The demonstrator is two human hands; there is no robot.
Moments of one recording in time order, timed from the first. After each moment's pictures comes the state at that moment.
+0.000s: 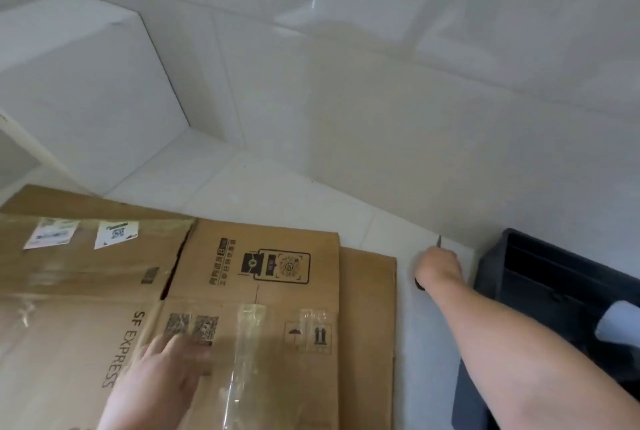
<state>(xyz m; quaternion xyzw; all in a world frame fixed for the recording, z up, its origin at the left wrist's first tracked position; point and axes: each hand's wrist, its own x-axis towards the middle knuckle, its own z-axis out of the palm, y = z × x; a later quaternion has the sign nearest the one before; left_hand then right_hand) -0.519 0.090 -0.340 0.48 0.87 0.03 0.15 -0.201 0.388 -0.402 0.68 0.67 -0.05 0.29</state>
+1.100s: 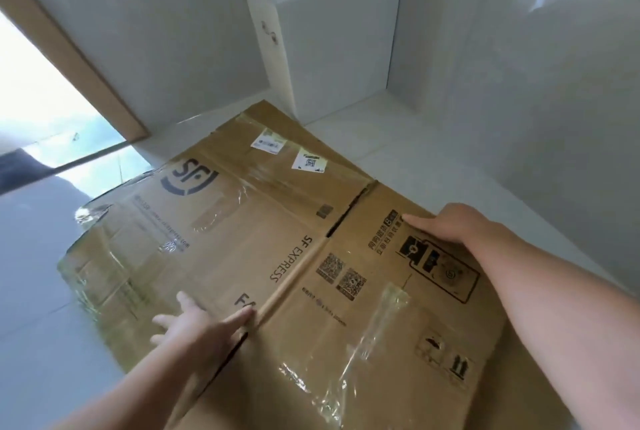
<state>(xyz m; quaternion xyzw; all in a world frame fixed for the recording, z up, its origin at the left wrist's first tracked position) -0.579 -0.038 -0.364 -0.13 0.94 0.11 0.28 -0.455 0.364 -0.378 0.45 0.83 -0.25 0.22</state>
